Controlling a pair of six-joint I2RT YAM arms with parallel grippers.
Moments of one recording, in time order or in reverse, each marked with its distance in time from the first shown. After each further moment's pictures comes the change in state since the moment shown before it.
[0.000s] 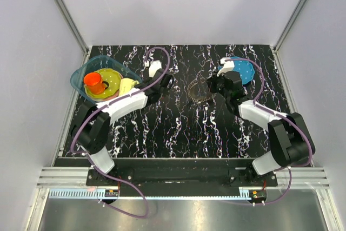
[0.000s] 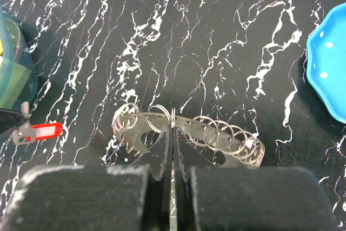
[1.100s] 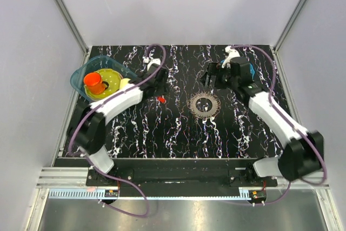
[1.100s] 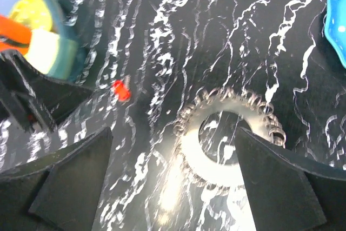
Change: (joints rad) left arm 0.069 0.071 0.104 -0.124 0.161 0.132; right arm -0.039 -0.059 0.325 -0.618 -0.106 0.097
